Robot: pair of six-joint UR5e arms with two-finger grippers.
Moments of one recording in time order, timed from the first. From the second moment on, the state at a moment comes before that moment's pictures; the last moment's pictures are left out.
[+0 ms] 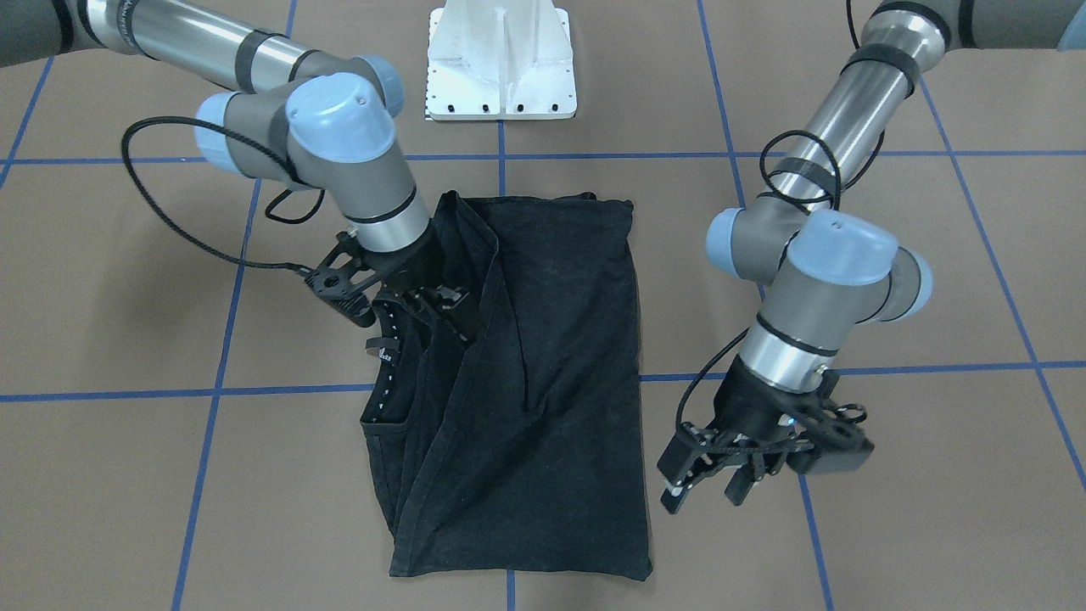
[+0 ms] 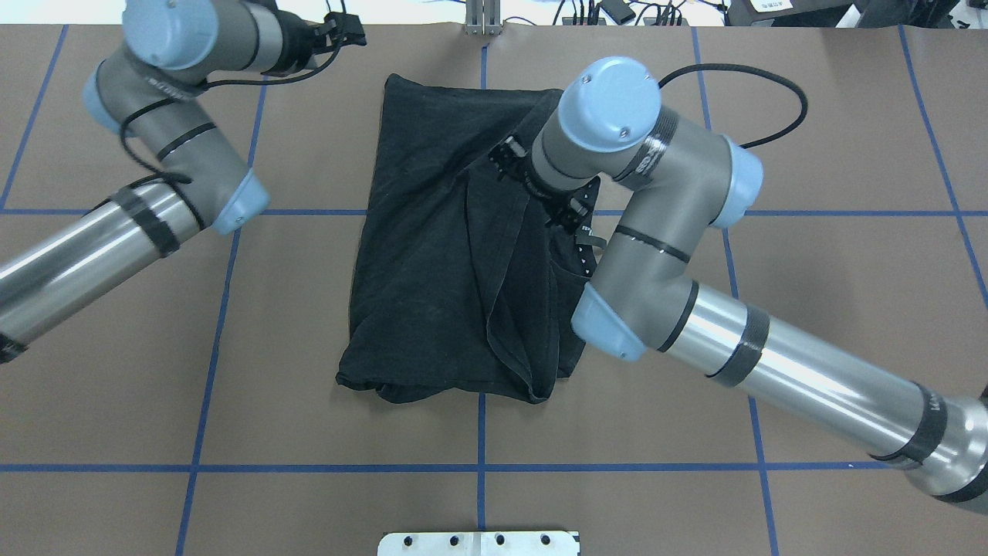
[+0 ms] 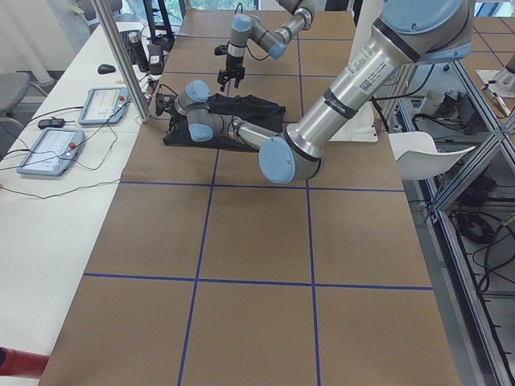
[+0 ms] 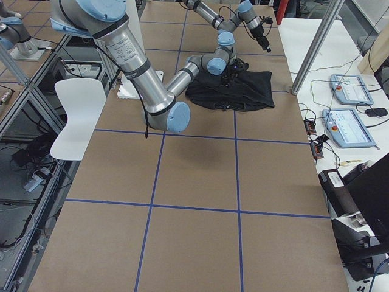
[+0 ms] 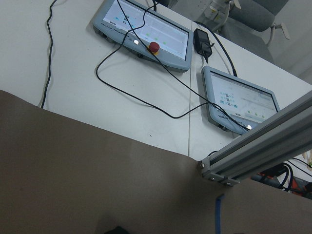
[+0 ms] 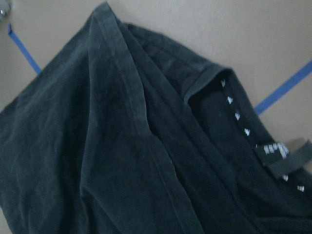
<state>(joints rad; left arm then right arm) -0.91 -2.26 -1.17 -2.55 -1.78 -1.35 0.62 -0.80 1.54 -1.39 1.84 1.89</state>
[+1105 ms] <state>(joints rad) -0.94 -1.99 -1.44 -2.55 -1.85 -1.28 0.42 -0.68 1.43 -1.65 1.70 1.63</state>
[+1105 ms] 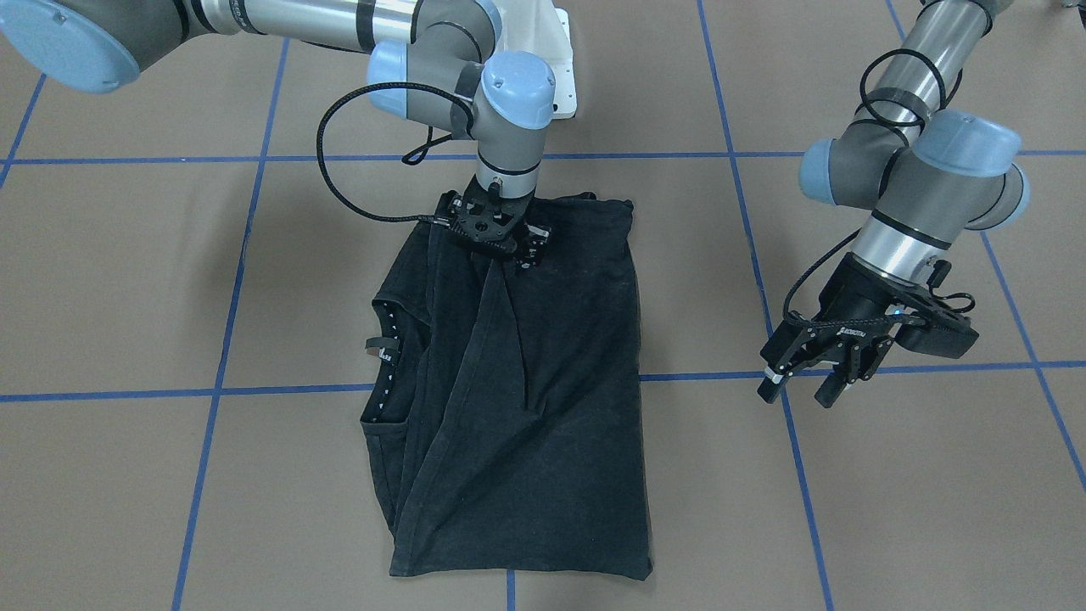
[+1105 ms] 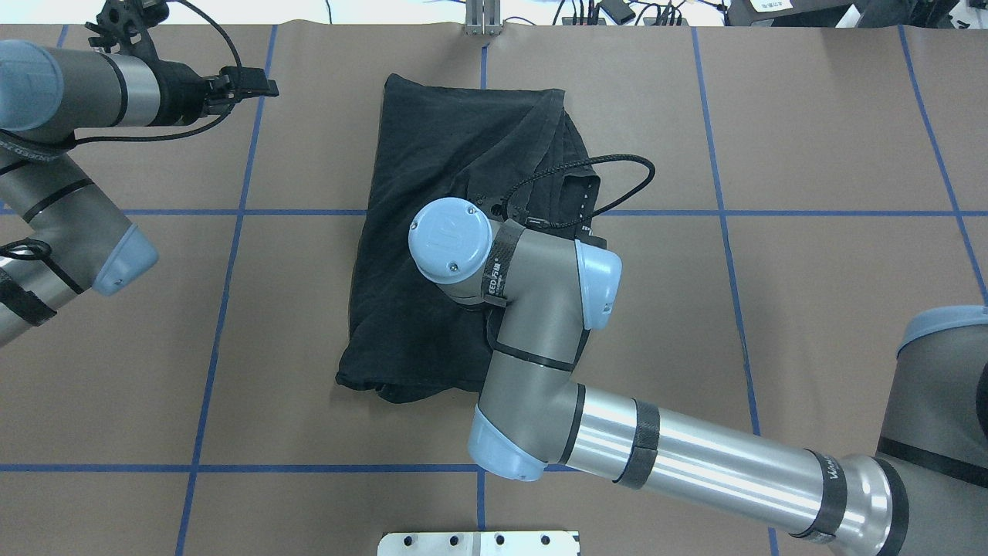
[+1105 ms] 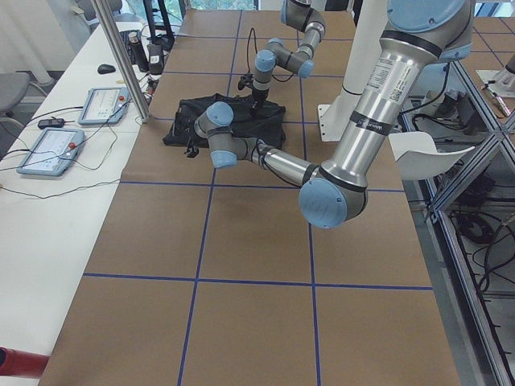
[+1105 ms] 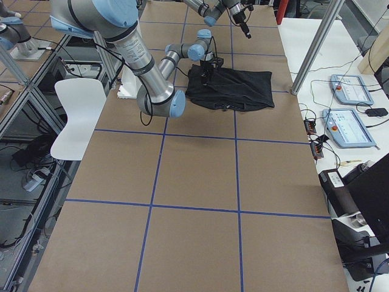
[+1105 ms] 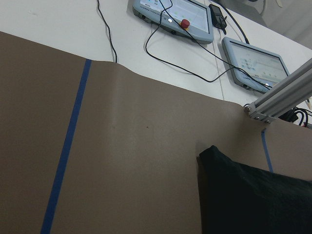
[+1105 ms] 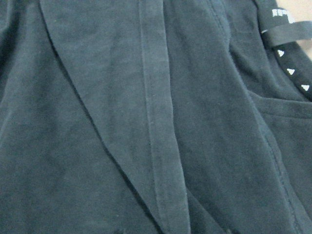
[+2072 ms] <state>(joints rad) -0.94 -1.99 -1.45 -2.54 -1.85 -1.28 0.42 -0.71 1.44 -1.63 1.70 1.65</state>
